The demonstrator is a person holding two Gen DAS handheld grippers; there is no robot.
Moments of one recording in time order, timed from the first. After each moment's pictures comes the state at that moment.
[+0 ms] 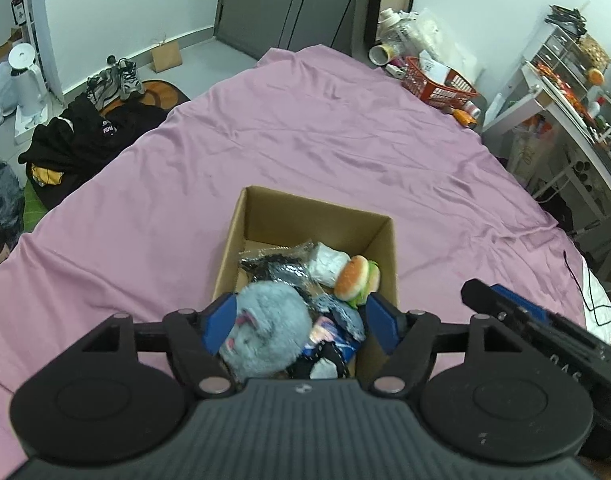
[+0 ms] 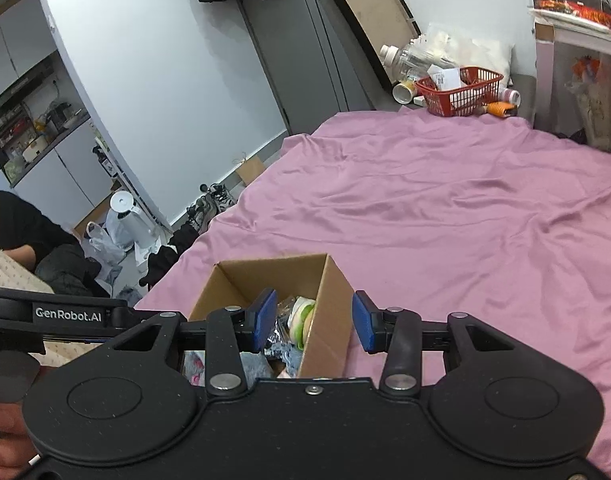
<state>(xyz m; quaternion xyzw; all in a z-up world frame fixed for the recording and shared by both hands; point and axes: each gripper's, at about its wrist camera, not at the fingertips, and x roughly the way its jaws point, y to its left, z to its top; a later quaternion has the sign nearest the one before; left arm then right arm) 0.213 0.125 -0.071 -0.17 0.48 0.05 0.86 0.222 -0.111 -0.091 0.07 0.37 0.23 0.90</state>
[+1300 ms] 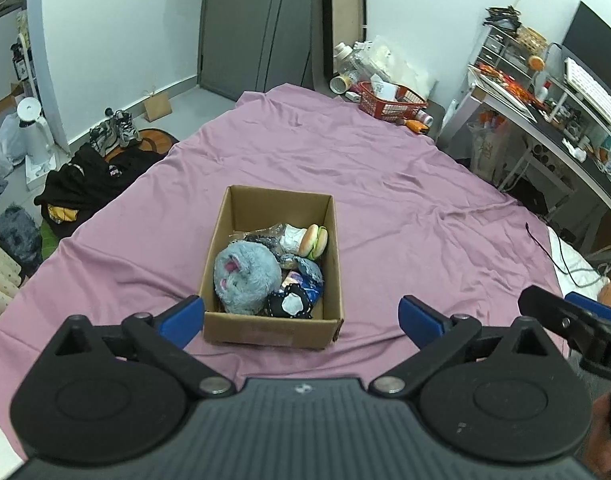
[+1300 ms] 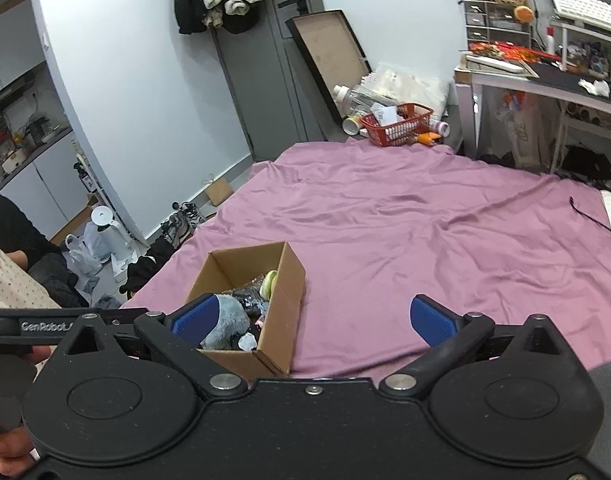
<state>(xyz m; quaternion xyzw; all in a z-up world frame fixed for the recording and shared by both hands) 0.096 0.072 -0.005 -0.12 0.42 0.03 0.90 0.106 -0.179 -0.023 0.06 0.34 0.16 0.92</state>
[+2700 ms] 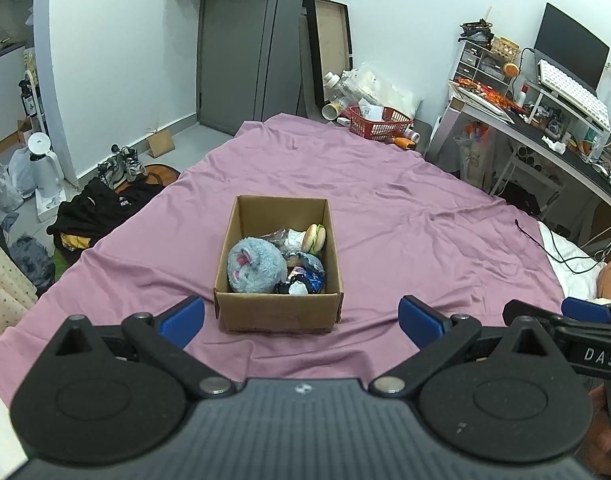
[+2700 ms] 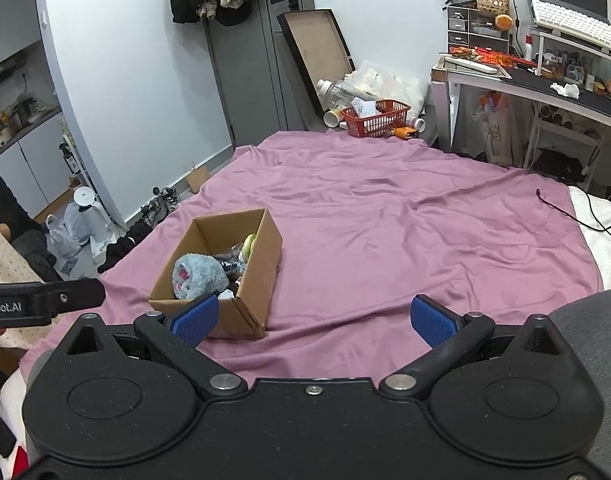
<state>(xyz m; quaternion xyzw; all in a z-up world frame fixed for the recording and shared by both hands) 0.024 0.060 0.003 -0.09 0.37 0.03 0.92 0.051 -0.187 -0.034 0.03 0.34 0.14 0.93</state>
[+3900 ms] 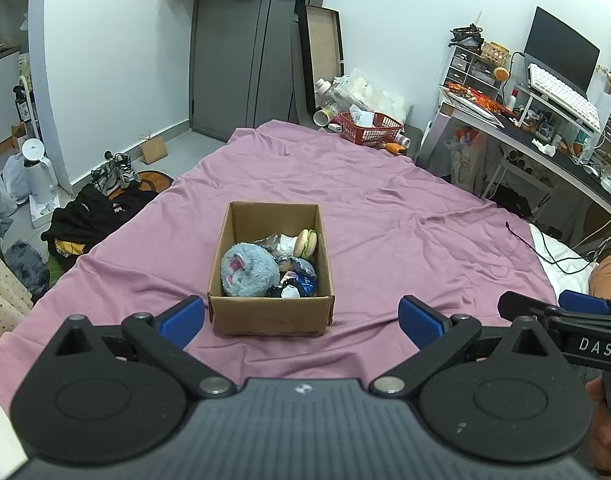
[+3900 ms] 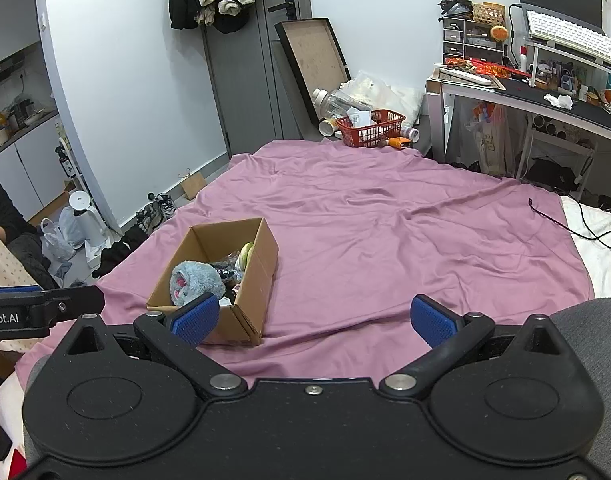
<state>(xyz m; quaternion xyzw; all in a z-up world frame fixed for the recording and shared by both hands) 0.020 0.055 0.010 -0.09 0.36 0.02 0.93 0.047 -0.184 -0.028 0.02 0.33 0.13 0.94</state>
